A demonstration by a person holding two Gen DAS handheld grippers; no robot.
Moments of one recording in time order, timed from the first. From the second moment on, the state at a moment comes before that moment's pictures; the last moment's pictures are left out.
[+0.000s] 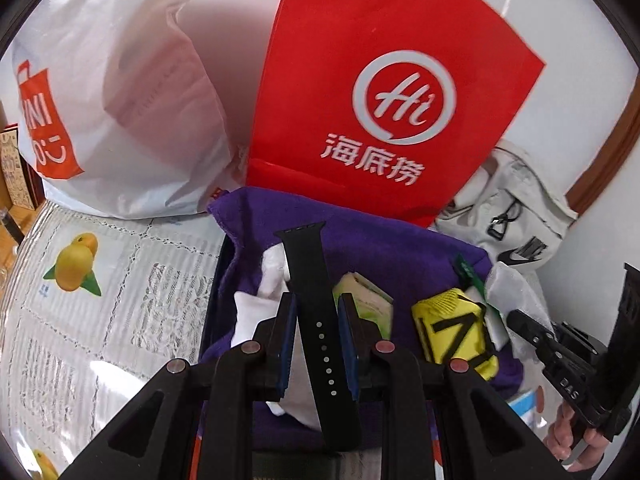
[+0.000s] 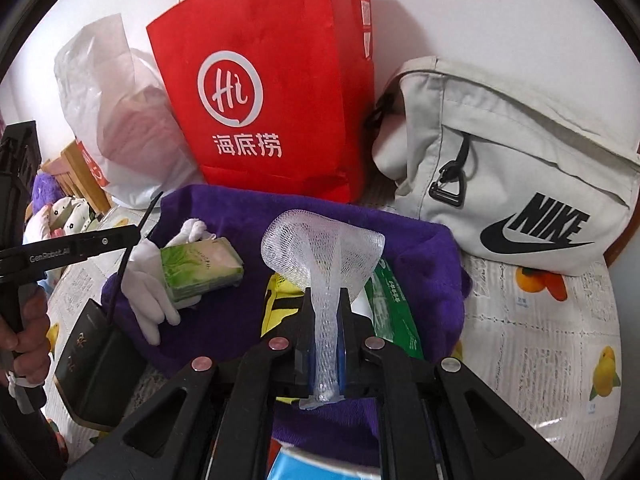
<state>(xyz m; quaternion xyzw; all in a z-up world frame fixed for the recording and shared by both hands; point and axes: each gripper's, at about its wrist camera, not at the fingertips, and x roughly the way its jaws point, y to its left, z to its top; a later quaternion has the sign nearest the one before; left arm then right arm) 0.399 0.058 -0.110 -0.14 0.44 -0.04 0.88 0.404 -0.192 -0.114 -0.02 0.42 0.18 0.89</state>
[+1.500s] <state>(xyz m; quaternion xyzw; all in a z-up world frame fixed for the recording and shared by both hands) 0.241 0.080 -0.069 -0.11 0.44 -0.03 0.89 0.184 -0.163 -0.093 -0.05 0.41 0.26 0.87</state>
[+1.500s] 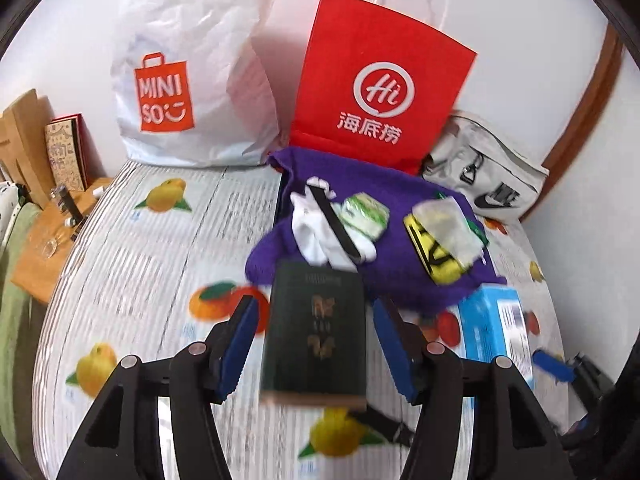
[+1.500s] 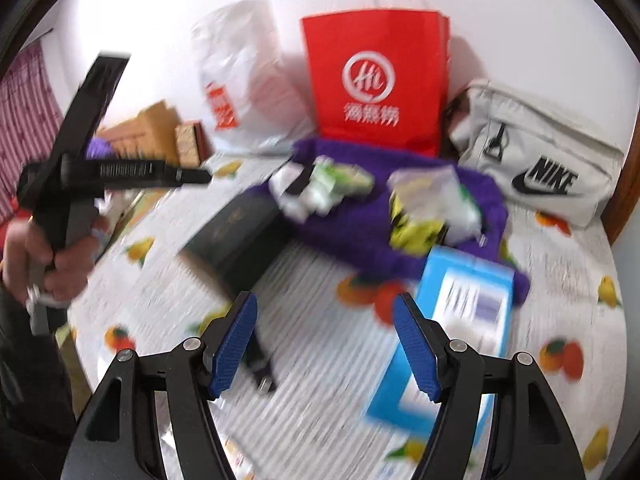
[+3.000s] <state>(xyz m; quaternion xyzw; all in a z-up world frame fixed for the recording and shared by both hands) 0.130 0.045 -0.165 -0.12 0.50 -0.06 0.85 0.077 -0.138 -0.182 -0.08 0.41 0.27 0.87</state>
